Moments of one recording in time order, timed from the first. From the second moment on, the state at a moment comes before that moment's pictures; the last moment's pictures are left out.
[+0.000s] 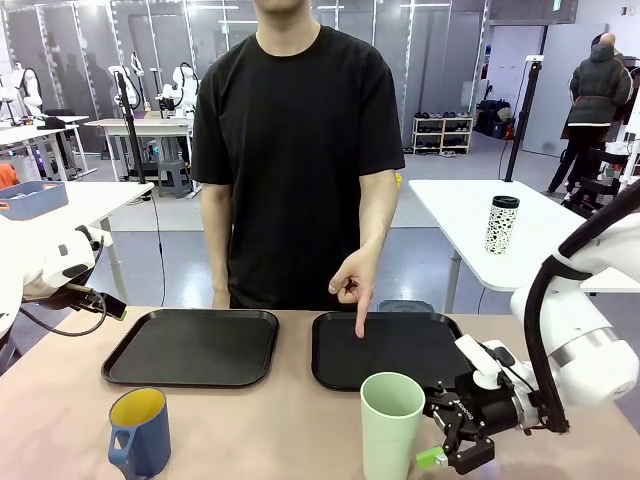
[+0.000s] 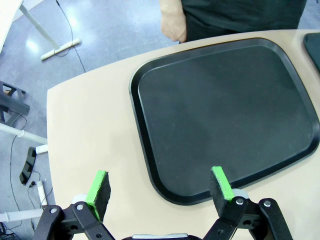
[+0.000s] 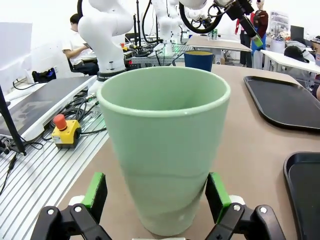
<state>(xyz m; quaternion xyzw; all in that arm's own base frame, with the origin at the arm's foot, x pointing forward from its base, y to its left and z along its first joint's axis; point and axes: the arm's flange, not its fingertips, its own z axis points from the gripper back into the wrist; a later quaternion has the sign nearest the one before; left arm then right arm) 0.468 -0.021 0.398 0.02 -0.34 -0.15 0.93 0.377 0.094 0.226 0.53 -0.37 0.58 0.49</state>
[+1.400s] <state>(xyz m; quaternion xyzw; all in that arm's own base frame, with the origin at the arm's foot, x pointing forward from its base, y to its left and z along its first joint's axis) 0.468 -0.021 0.398 0.02 -0.34 -0.15 0.93 0.393 0.143 0.210 0.58 -0.36 0.57 0.46</state>
